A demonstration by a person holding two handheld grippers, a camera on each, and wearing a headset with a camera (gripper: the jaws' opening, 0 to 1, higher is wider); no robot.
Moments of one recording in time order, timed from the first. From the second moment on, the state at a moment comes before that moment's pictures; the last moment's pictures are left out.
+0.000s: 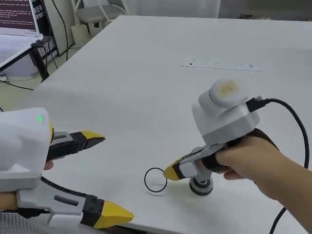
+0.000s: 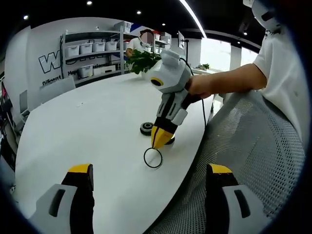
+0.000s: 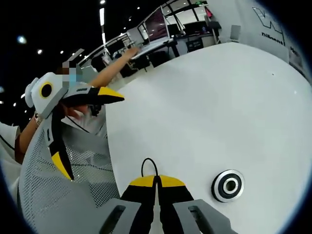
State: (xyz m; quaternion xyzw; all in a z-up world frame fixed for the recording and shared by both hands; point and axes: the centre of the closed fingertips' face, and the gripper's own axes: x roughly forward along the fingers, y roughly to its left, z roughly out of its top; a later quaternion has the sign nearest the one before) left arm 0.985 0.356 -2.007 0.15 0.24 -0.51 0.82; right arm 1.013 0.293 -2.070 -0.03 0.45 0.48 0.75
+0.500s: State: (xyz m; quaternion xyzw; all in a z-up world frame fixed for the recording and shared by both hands) left arm 0.982 0.356 -2.011 0.15 0.25 -0.51 0.81; right arm 1.014 0.281 -2.083 -0.07 0.46 0.47 0.75
